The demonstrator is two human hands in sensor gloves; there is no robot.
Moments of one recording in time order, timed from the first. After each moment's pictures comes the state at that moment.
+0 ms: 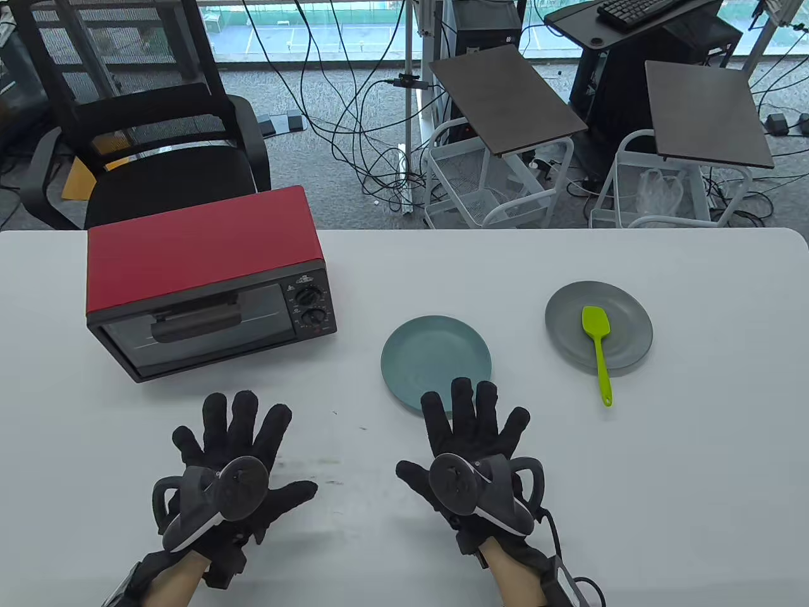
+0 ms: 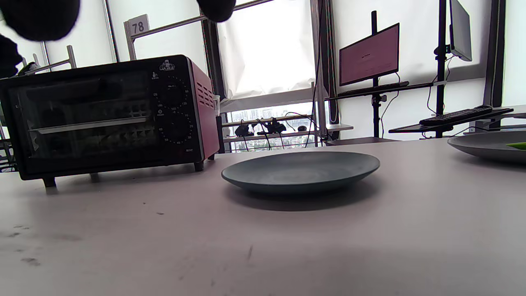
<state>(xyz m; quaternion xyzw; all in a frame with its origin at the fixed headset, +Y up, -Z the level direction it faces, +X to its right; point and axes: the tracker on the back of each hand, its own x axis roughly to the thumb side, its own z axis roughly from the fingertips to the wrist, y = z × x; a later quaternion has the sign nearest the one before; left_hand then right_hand) -0.242 -0.704 -0.236 0.01 -0.06 0.05 1.00 0.072 -0.694 -0.252 0.15 -0.06 0.98 0.08</state>
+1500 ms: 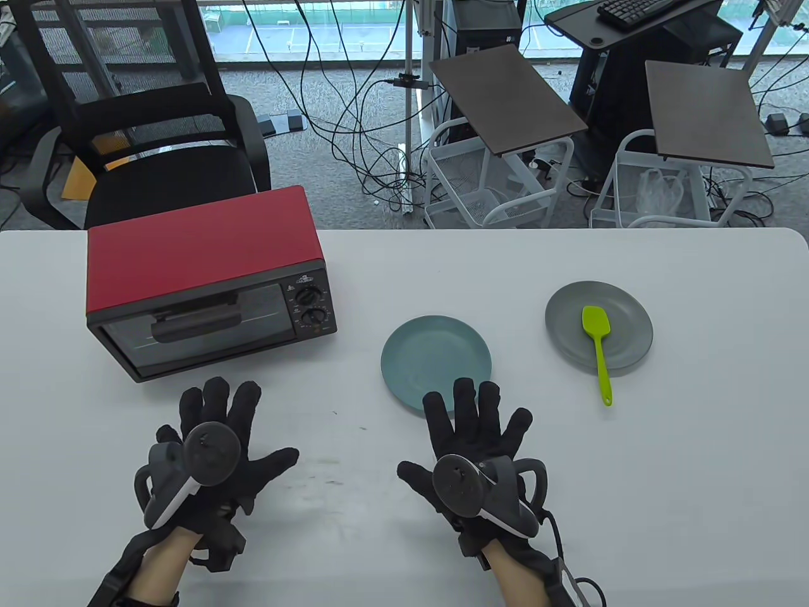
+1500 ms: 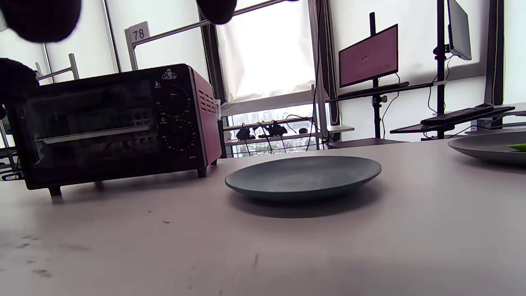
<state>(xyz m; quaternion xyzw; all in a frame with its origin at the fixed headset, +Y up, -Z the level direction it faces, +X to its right) -0.278 -0.697 -0.261 -0.02 0.05 0.15 0.99 0.074 -0.689 -0.249 0.15 -0.07 0.98 0.09</state>
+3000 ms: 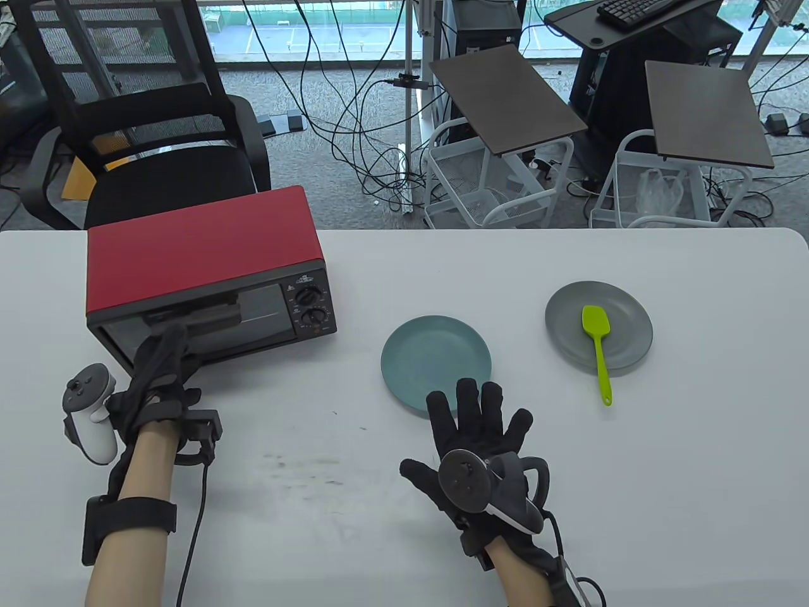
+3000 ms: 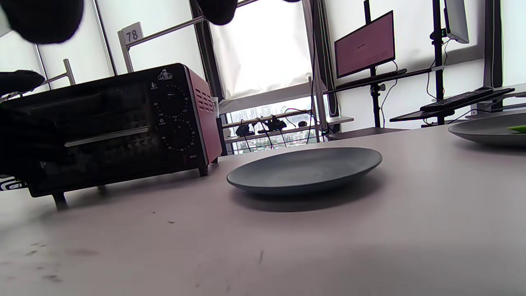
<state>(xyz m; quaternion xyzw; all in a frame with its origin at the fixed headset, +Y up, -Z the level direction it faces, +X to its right) -0.382 -0.729 -0.348 -0.04 0.23 0.69 0.69 0.080 -0.692 -0.253 0.15 -0.05 0.98 0.12</state>
